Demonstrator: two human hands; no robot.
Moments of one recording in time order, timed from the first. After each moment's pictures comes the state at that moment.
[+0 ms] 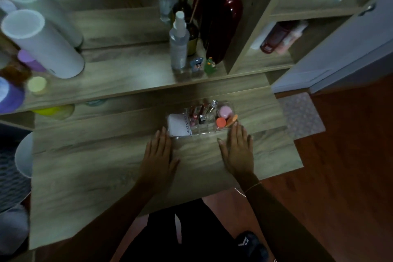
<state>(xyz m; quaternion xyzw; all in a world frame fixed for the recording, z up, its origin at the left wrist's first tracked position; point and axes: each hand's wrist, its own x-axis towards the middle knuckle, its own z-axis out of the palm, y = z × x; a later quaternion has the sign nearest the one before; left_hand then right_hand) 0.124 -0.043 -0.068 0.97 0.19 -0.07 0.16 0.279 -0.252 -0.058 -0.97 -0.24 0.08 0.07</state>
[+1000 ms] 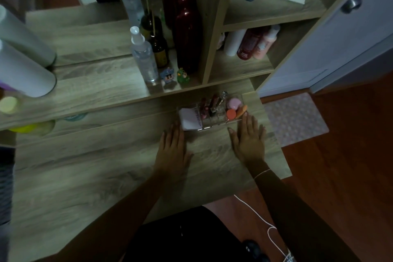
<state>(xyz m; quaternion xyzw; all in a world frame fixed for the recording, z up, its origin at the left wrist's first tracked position) 0.227 -0.097 -0.052 0.98 0.14 -0.10 0.12 0.380 -0.301 -0.056 -0.97 -0.22 0.09 0.08</state>
